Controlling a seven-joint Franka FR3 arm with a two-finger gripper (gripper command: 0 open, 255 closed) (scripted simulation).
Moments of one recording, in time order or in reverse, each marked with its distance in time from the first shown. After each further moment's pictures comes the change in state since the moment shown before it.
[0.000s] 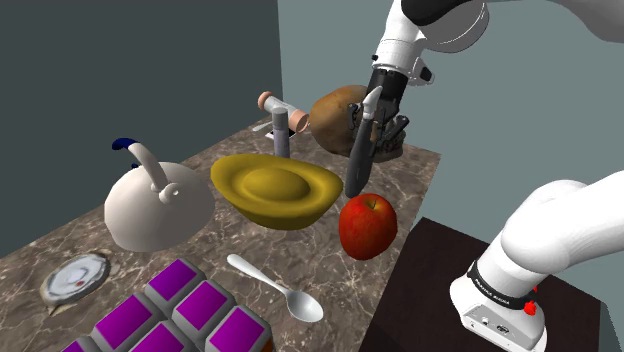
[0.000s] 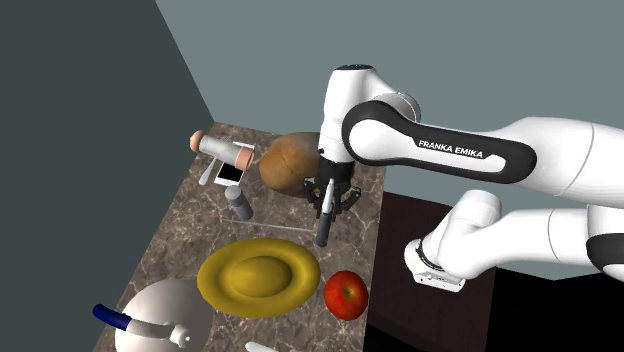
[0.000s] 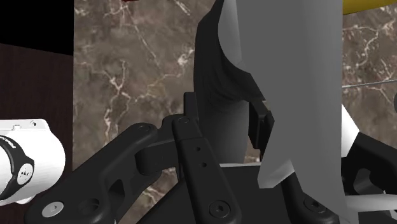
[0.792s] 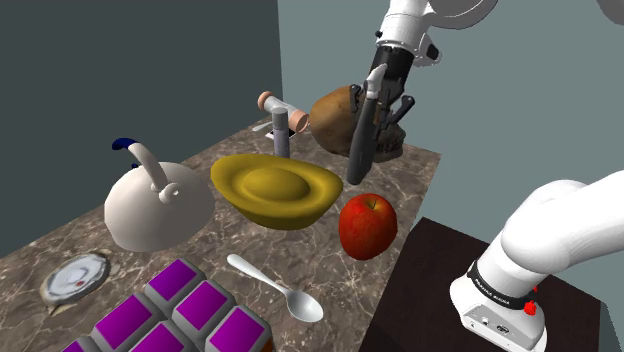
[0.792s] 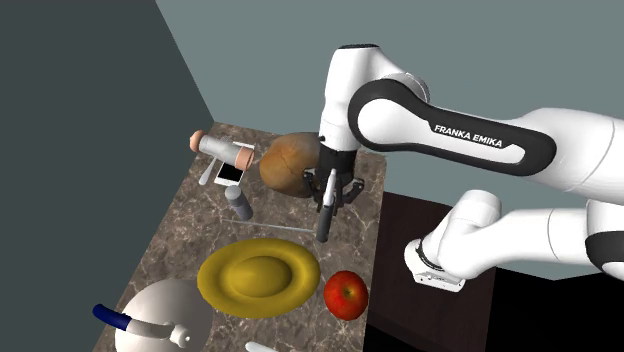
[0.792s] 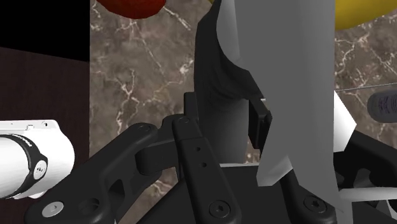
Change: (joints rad) arm -0.001 0.004 -0.015 0.103 -0.010 -0.089 0.046
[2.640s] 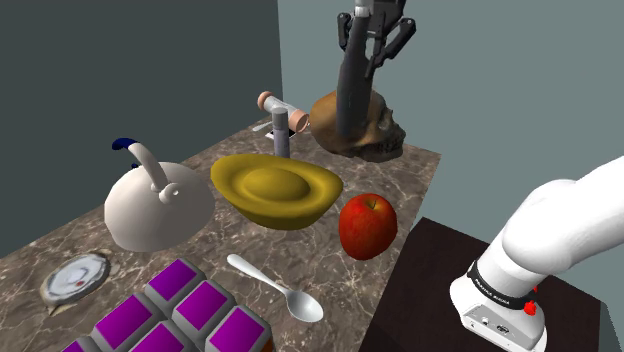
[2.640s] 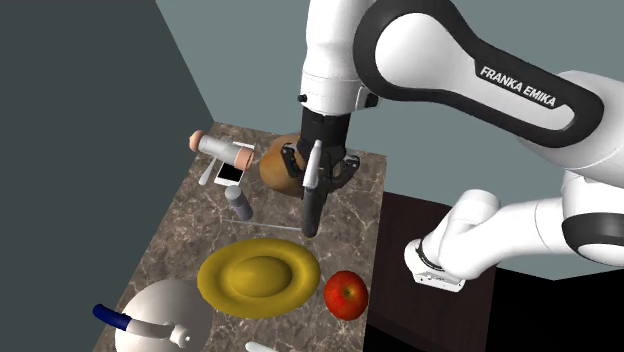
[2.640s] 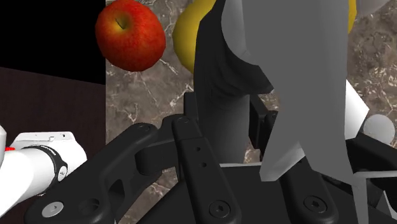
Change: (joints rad) arm 0.025 0.146 0.020 0.430 0.019 -0.210 0.204
